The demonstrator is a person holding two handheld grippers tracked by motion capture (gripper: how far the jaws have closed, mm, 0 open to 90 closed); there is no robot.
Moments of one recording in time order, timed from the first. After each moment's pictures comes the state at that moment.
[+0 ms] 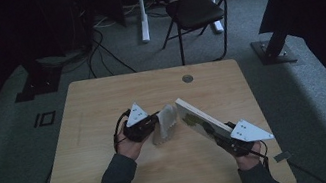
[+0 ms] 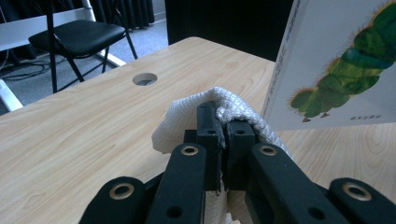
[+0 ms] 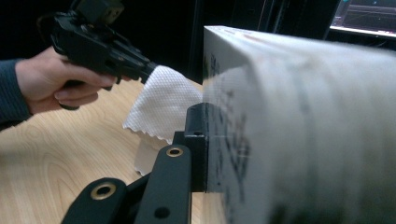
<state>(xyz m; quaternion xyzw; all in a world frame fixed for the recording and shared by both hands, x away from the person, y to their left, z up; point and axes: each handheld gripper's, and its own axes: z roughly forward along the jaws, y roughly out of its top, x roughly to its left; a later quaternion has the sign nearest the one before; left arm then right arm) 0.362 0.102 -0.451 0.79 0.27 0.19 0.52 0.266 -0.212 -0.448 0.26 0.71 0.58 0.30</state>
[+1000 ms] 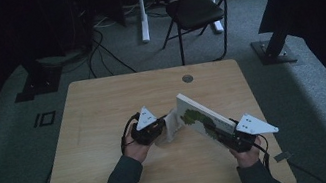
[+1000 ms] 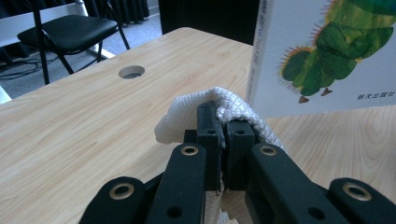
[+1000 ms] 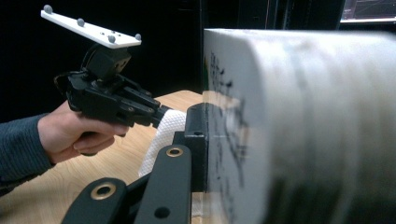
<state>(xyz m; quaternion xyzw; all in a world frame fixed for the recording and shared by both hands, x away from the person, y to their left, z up) 0.357 0.081 -0.465 0.80 0.26 0.19 0.51 0.275 -0.219 -0.444 0.28 0.68 0.63 0.25</state>
